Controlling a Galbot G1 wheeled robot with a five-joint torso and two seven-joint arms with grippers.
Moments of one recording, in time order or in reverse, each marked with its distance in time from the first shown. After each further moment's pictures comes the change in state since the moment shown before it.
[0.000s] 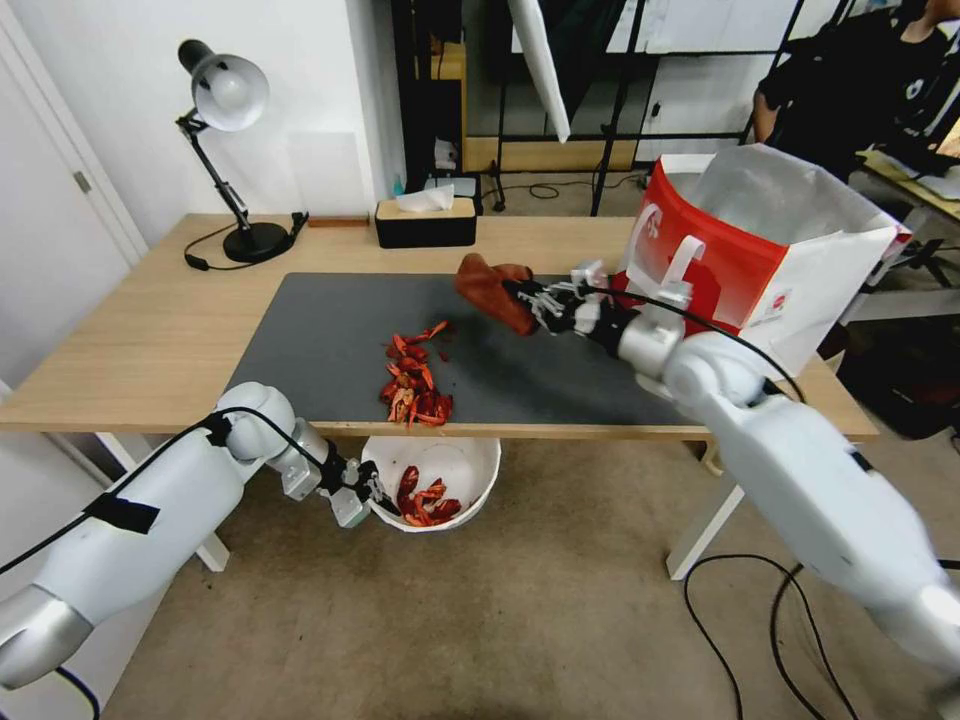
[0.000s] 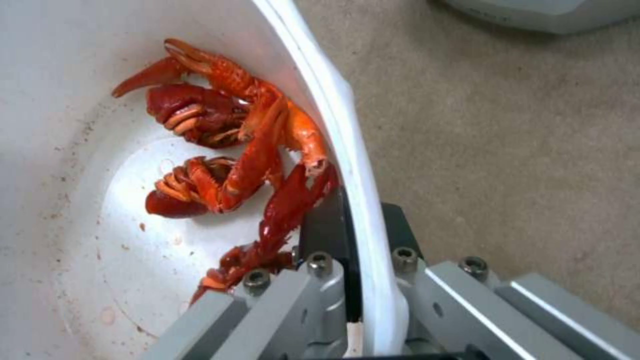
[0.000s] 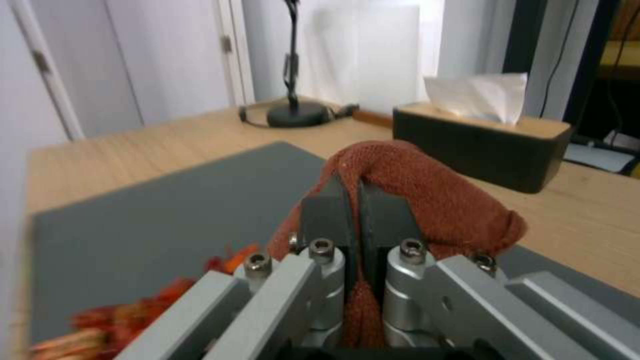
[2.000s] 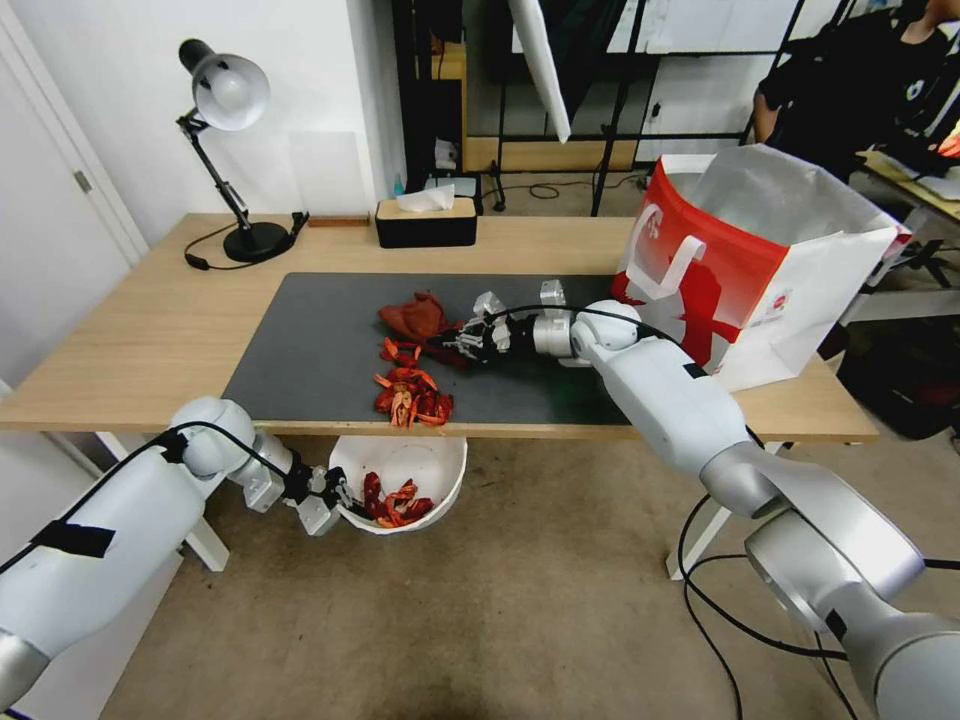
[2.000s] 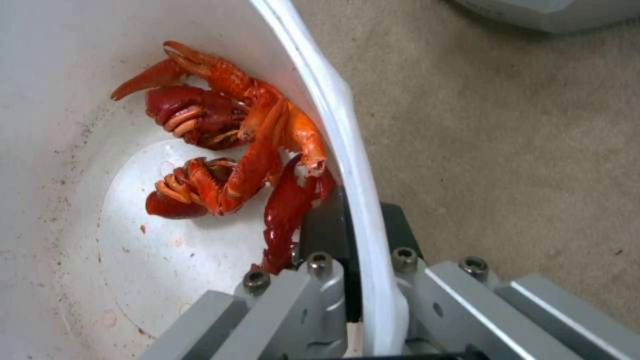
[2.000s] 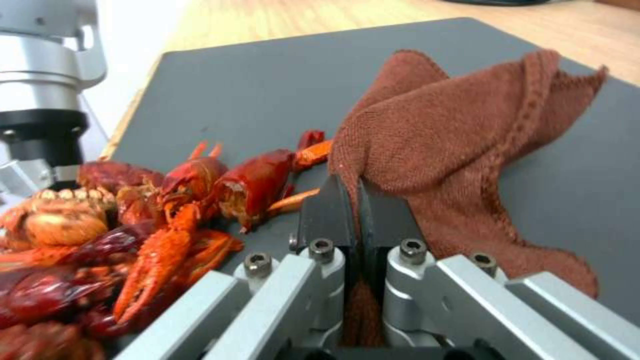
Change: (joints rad) left arm 0.100 0.044 -0.127 -0.005 -0.007 -0.029 -0.011; right arm 0.255 0.279 -0.146 -0.590 -0.270 0.103 -0.583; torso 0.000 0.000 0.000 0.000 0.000
